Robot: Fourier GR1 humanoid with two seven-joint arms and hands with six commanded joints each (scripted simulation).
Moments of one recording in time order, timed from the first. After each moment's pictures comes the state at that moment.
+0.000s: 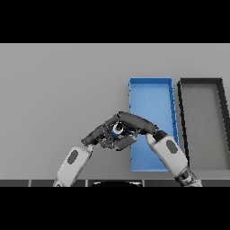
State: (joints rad) left arm -0.20 0.00 -0.43 -1.56 -0.04 -0.37 -0.03; right arm -0.48 -0.17 0.39 -1.83 -0.22 0.50 0.32
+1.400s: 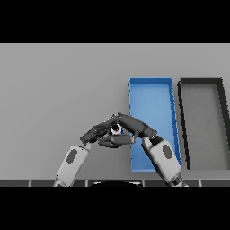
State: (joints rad) left arm -0.20 -0.02 -0.37 -1.55 -0.14 -0.48 0.05; right arm -0.40 -0.02 0.35 -1.86 -0.15 0.49 0.27
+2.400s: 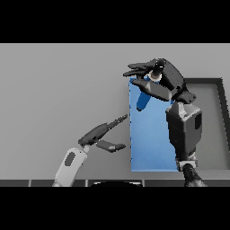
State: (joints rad) left arm -0.15 -0.01 -0.37 -1.60 -0.16 -0.46 0.08; right arm -0.87 -0.16 -0.09 -1.76 -0.53 0.24 0.49
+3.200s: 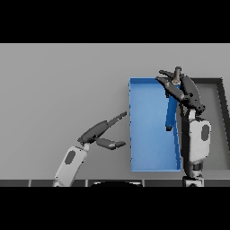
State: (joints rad) left arm -0.18 -0.01 -0.36 -1.58 -0.18 -0.44 0.07; right arm -0.53 -0.19 -0.20 -1.61 -0.21 0.22 0.61
